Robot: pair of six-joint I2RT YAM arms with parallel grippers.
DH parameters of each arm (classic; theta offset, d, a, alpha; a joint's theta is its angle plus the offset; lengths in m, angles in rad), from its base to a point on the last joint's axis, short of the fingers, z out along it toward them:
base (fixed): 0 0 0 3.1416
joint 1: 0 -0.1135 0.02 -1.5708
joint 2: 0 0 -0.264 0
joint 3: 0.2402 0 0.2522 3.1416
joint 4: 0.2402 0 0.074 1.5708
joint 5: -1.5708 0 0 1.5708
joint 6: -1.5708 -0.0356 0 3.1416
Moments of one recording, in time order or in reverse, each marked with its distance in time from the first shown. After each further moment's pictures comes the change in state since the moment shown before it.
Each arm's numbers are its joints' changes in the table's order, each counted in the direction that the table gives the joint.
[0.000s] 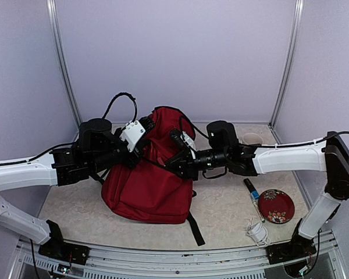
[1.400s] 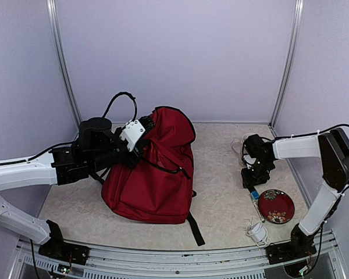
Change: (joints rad) left arm -0.005 0.000 0.011 0.018 -0.017 0.000; right arm 0.516 -0.034 -0.090 0.913 -0.705 -0.184
